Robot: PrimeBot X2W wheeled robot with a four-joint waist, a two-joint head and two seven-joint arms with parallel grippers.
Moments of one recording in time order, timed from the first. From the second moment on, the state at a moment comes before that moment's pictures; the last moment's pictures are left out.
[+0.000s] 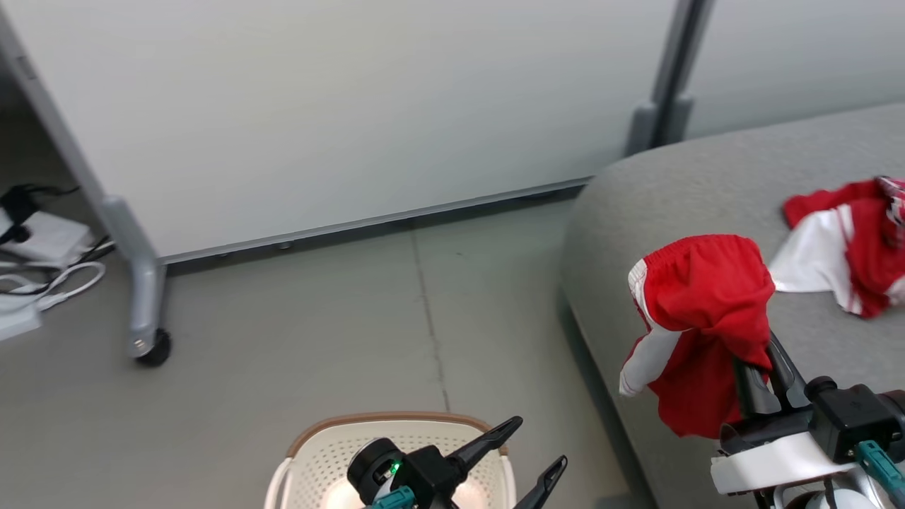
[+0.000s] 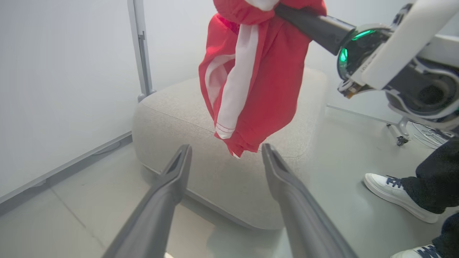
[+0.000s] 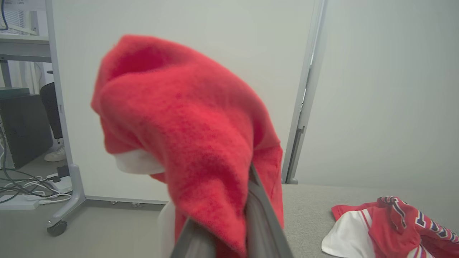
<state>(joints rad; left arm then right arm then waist) -0.22 0.12 -0.87 0.33 -0.46 -0.13 -0.26 -0.03 -0.05 0.01 0.05 -0.01 0.13 -0.26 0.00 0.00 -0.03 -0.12</state>
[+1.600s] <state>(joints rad) -0.36 0.32 -0.91 0.18 -0.38 -0.13 -0.26 -0.78 -0.54 -0.24 0.25 -0.07 0.13 -0.16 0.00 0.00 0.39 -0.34</state>
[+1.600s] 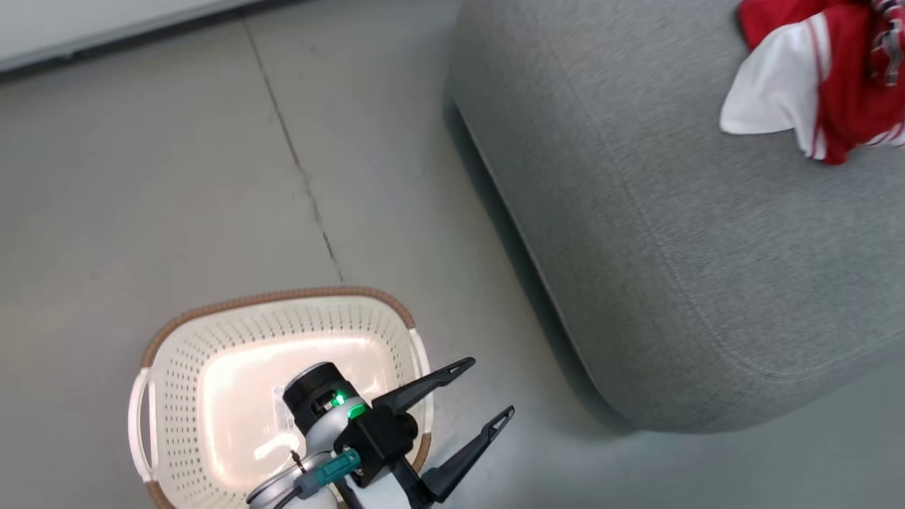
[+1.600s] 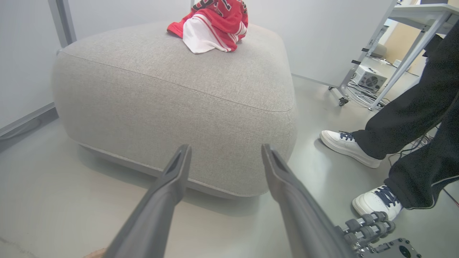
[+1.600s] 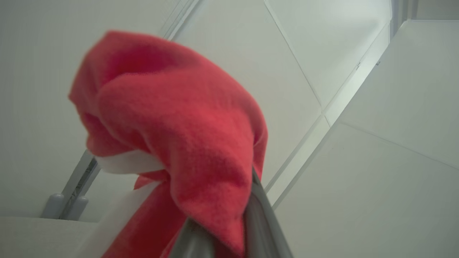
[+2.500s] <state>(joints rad) -0.40 0.39 -0.88 0.15 -0.35 -0.13 -0.26 -1.08 -0.47 -0.48 1.04 -0.19 0.13 -0.15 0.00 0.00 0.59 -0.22</state>
